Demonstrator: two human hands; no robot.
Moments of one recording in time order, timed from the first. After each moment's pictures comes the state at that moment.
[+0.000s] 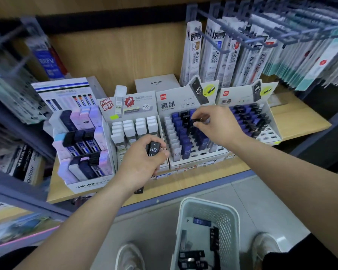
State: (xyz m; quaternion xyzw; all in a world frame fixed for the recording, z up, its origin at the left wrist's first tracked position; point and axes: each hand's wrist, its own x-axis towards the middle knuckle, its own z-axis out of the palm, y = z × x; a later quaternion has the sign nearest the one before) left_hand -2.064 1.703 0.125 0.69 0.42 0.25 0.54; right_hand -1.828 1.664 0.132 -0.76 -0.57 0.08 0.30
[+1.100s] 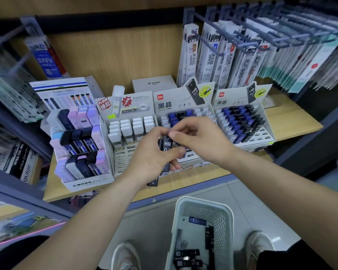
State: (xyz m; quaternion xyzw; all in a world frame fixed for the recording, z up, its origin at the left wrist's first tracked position) left_hand -2.040 1.690 0.143 0.67 0.35 0.24 0.61; right_hand -1.892 1.633 0.161 -0.65 -0.53 0.31 0.44
